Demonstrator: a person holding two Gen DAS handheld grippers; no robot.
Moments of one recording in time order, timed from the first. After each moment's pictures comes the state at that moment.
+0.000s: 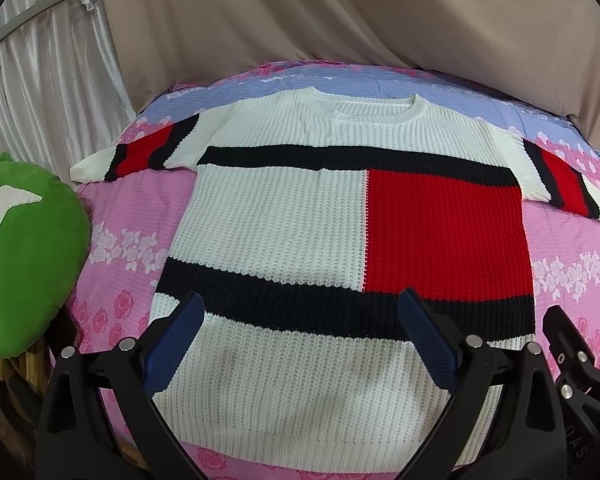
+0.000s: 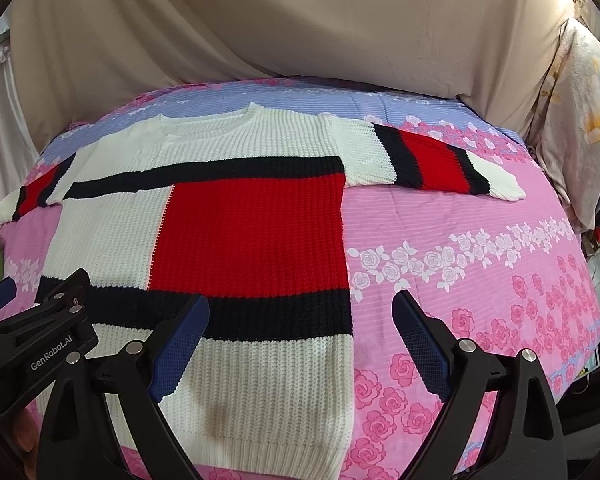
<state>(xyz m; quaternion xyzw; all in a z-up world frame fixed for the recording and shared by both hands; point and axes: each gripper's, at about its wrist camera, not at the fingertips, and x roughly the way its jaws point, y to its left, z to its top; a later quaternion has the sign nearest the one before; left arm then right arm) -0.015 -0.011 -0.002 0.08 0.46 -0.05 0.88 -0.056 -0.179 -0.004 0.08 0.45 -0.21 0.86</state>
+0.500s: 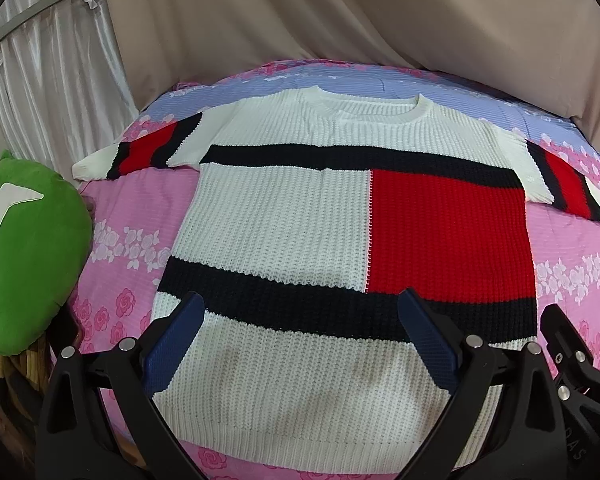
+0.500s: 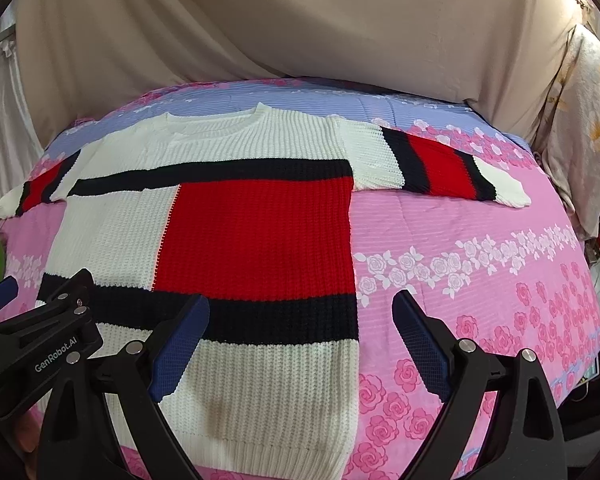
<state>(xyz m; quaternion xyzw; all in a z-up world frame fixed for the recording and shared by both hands) -0.015 -0.011 -0.001 0.08 0.46 -0.04 0.88 -0.050 -0.177 -0.005 0.07 0.46 -0.20 0.86</state>
